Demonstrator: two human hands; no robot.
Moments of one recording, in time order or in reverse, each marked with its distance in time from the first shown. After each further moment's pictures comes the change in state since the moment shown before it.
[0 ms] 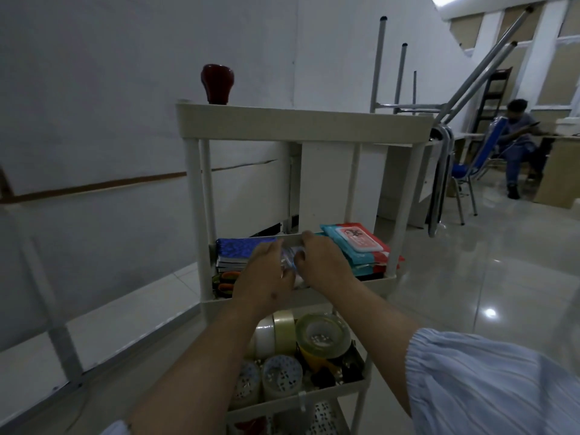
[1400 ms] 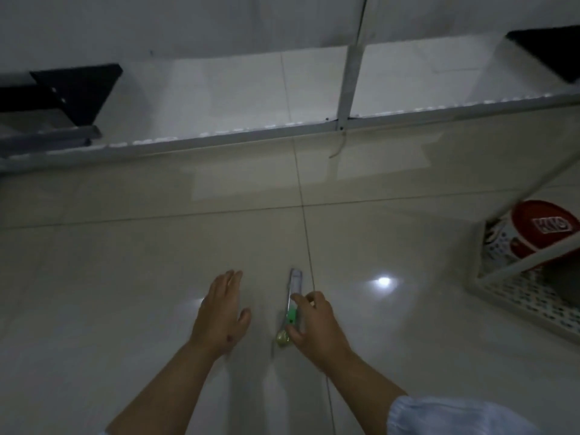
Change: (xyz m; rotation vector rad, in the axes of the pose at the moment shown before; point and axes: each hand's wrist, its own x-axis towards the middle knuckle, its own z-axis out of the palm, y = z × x) left_hand -0.521 -0.422 0.020 0.225 -0.008 -0.971; right_hand -0.390 -0.226 0.442 0.375 -1.027 -0.341
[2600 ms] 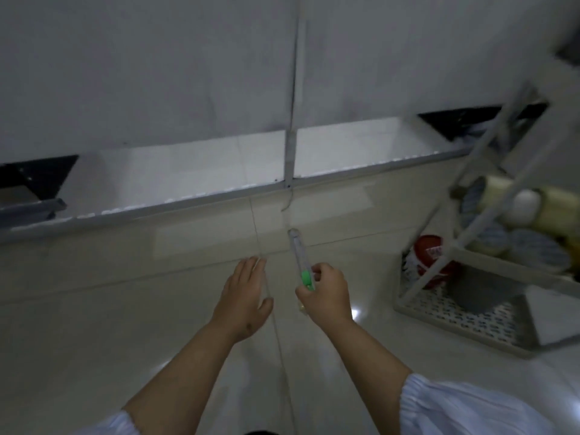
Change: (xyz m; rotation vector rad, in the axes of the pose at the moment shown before) left_hand 0.007 0.144 -0.090 0.084 -0.021 0.345; right_hand -0.026 -0.051 -0.161 0.318 0.548 0.227
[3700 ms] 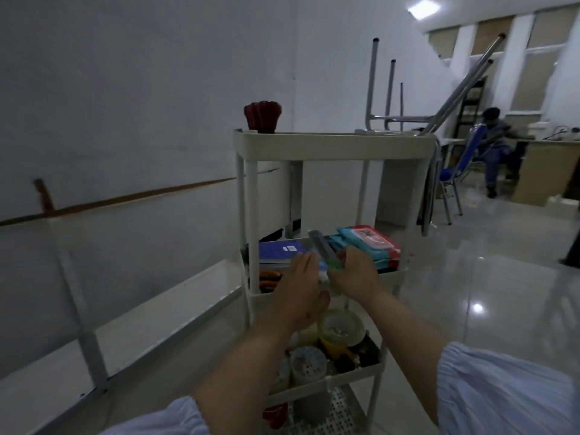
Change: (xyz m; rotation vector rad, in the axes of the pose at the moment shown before) left_hand 0.091 0.454 -0.115 -0.089 0.000 0.894; right_hand -0.002 -0.054 -0.453 -0.228 0.687 0.066
